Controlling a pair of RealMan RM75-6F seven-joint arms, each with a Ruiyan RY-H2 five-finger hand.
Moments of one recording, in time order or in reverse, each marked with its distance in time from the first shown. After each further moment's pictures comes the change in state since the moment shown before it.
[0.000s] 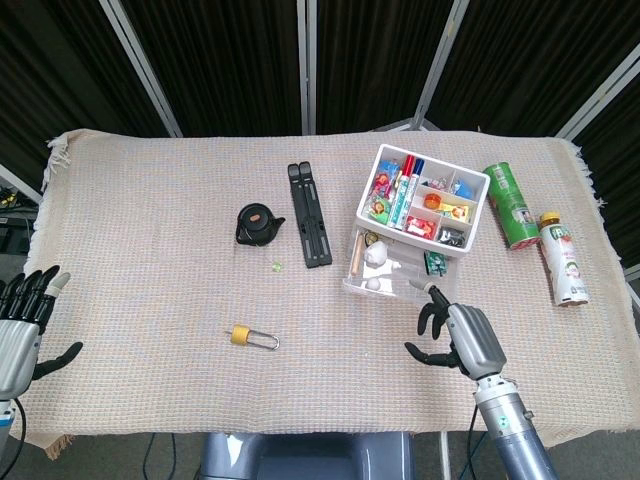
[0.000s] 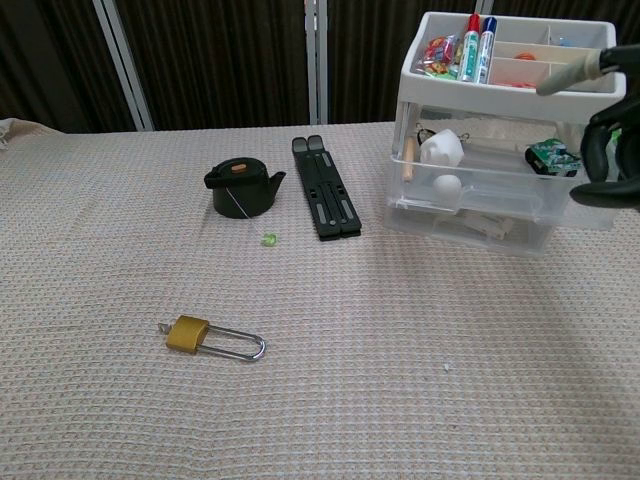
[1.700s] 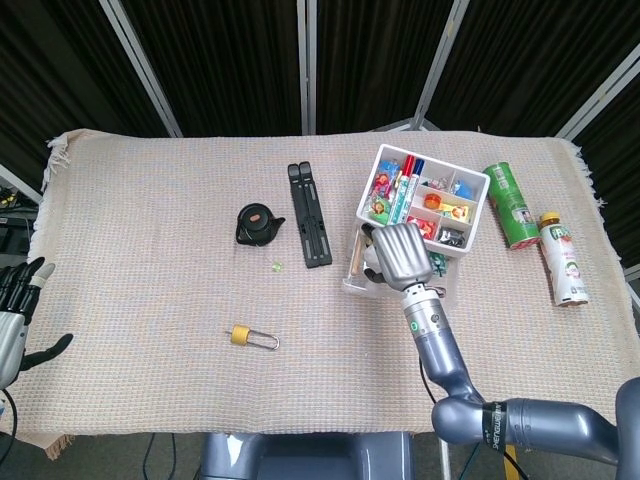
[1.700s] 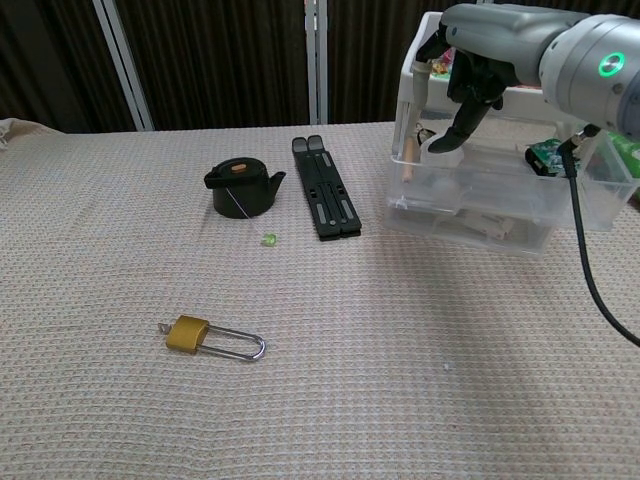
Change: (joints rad) left arm -0.014 0.015 -0.027 0.029 -0.056 -0.028 -0.079; right arm 0.489 -0.289 0.203 0.453 0.388 -0.074 -0.530
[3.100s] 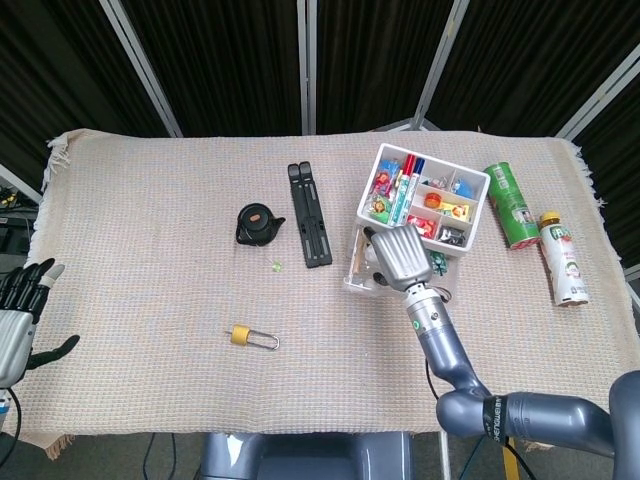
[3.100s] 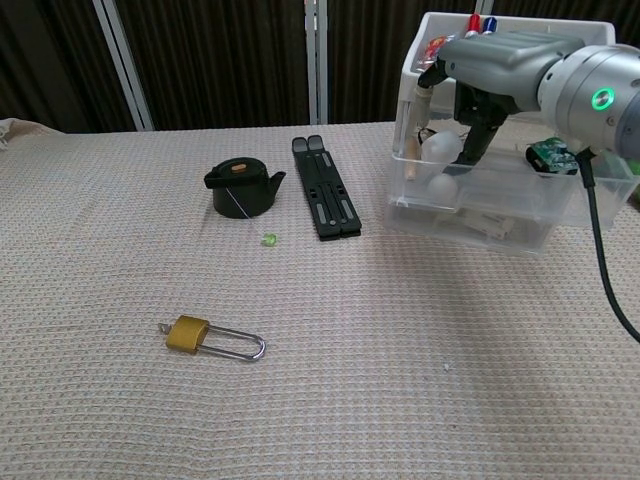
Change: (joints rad) left arm -0.017 0.007 0.008 -0.007 -0.006 -0.037 -0.024; right arm 0.033 0.002 -0.082 0.097 -0.024 -0.038 -0.008
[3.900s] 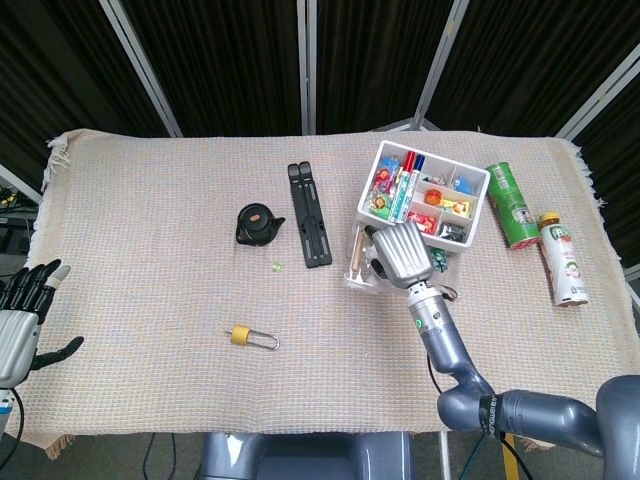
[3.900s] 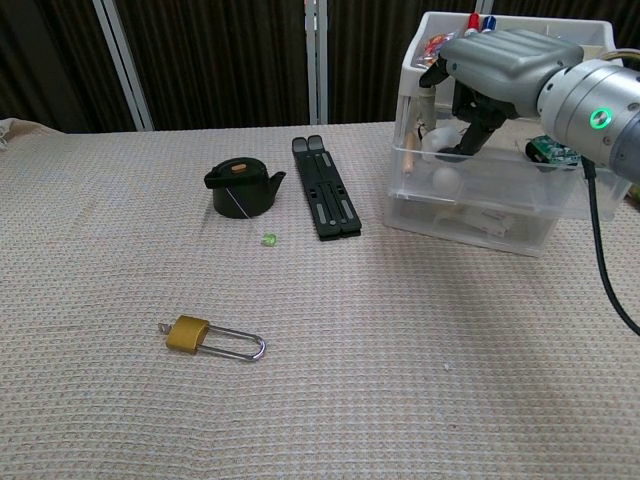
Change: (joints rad) left arm -0.007 0.004 0.008 -0.012 0.010 -0.008 0.000; right arm -0.034 -0.060 -0.021 0.146 -0.173 0.014 0.112
